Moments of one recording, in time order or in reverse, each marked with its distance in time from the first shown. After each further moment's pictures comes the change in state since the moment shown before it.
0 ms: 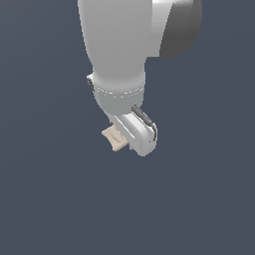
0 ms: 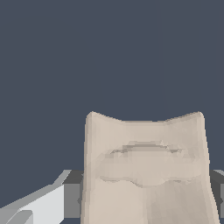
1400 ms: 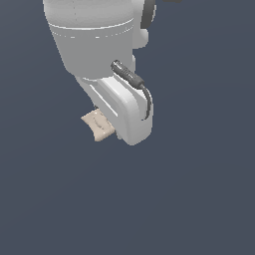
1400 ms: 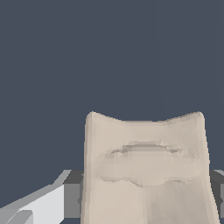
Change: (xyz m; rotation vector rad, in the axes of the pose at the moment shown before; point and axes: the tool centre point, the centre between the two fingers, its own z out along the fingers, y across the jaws) arm 0.034 -0.007 -0.084 -0.001 -0.001 -0.001
